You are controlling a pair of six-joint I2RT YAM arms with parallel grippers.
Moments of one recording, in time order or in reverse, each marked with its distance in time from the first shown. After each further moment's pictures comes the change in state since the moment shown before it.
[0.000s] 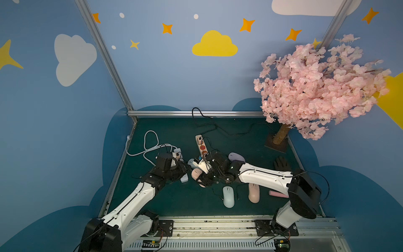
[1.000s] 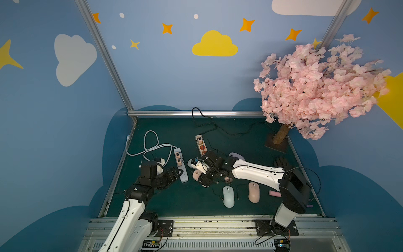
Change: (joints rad) left arm 0.177 -0.312 -0.030 -0.335 0.114 0.158; right arm 0.000 0.082 0.108 -0.173 0.063 -0.106
